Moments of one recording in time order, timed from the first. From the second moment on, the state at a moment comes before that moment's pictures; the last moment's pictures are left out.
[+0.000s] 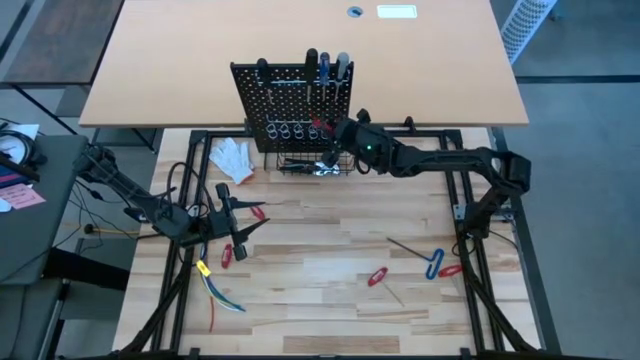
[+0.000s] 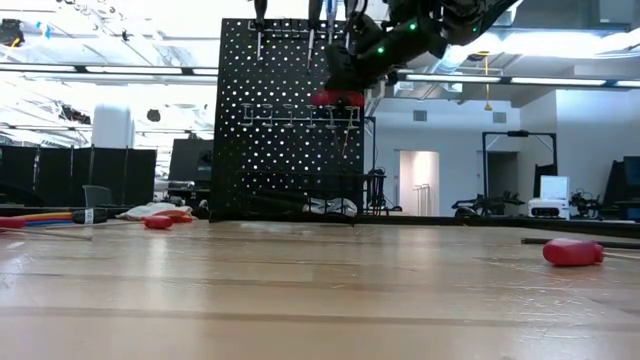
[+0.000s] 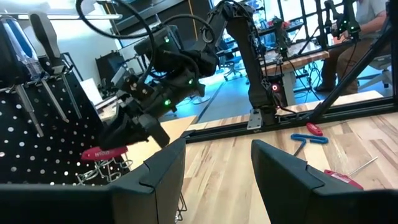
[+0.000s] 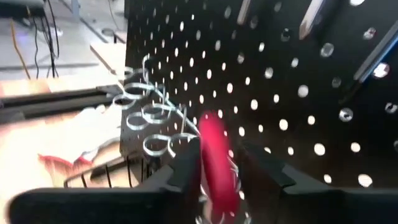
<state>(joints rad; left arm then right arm) -0.57 0.85 0.58 0.40 -0.91 0.40 -0.31 1.64 1.14 0.32 0.45 -0.16</state>
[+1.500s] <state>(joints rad) -0.63 0.85 0.58 0.39 -1.09 0.42 0.33 1.59 1.14 -0.72 0.09 0.16</state>
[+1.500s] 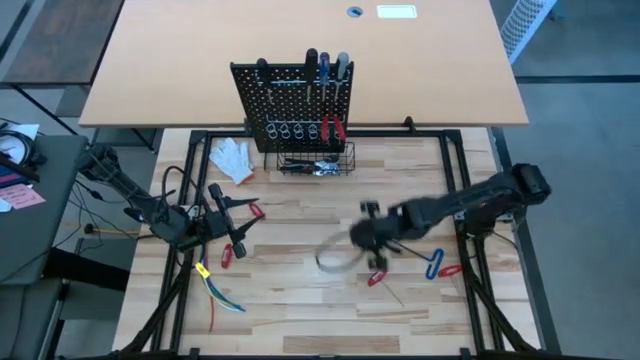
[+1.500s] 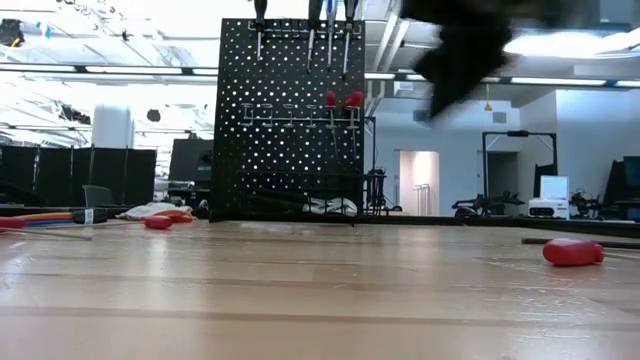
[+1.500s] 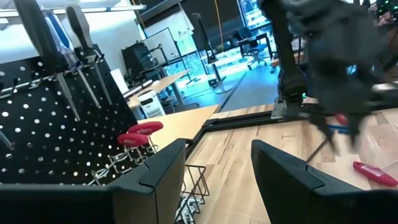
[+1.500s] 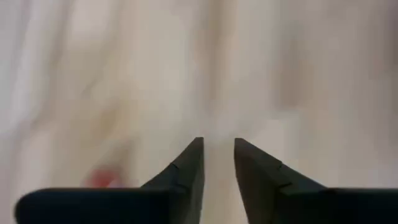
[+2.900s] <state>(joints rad) -0.57 0.91 0.58 0.28 -0.78 0.42 0.21 1.66 0.92 0.33 0.35 -0.19</state>
